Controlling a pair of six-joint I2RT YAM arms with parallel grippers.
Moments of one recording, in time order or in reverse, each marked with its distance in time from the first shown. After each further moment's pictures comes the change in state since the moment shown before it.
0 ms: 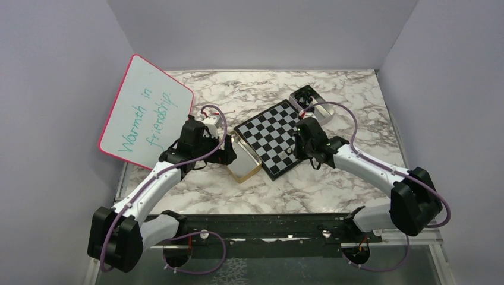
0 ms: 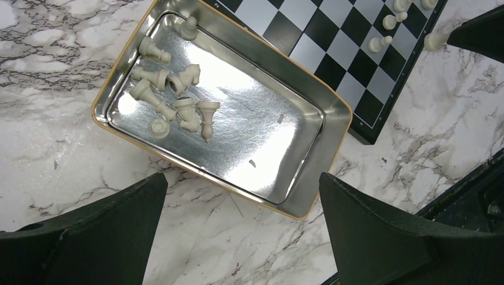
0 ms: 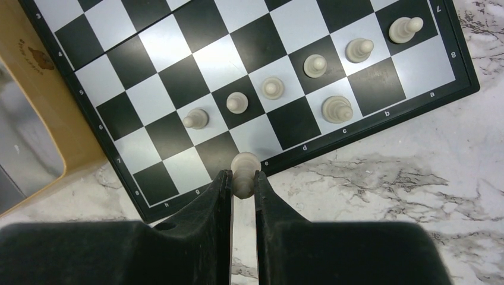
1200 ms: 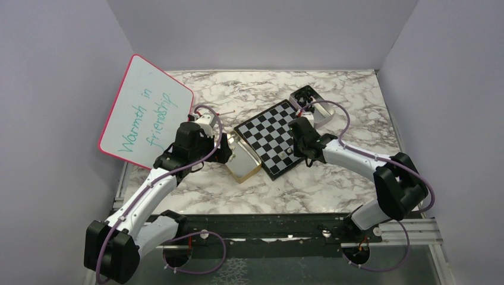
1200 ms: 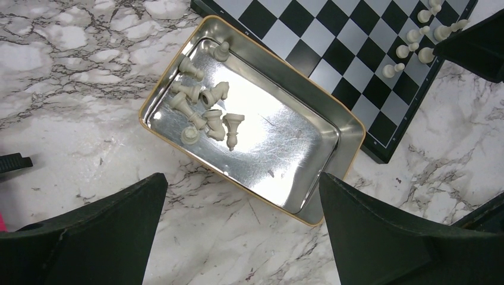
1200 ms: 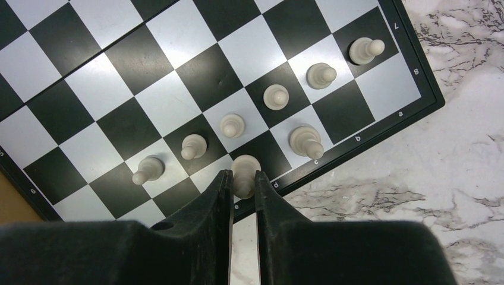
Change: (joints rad) left arm 0.000 -0.092 -0.015 -0.005 -0.101 0.003; right arm 0.000 0.166 0.028 0.064 0.158 0.020
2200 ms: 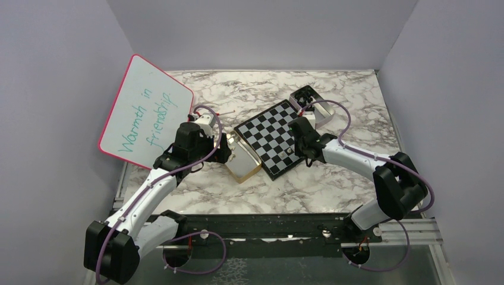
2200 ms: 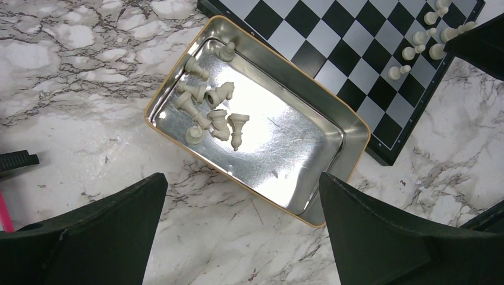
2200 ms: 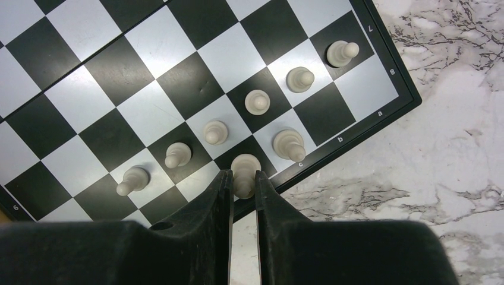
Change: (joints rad) left arm 0.000 -0.011 -0.004 0.000 -0.021 0.000; right arm 0.001 0.006 0.004 -0.005 0.058 0.014
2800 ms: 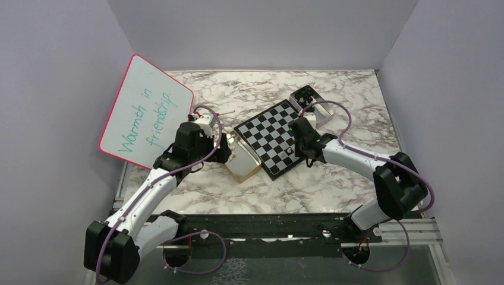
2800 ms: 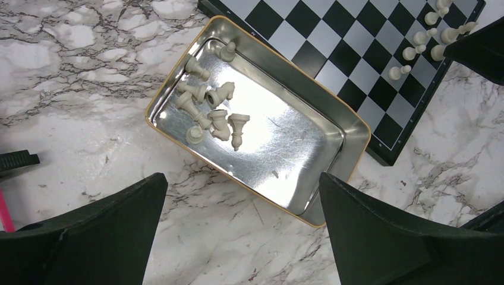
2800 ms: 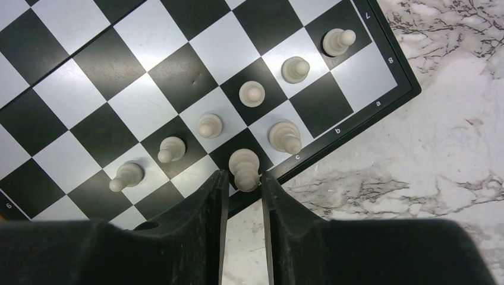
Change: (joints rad) left arm 0.000 0.000 0.000 0.000 -0.002 0.000; right arm 0.000 0.000 0.000 -0.021 0.000 0.021
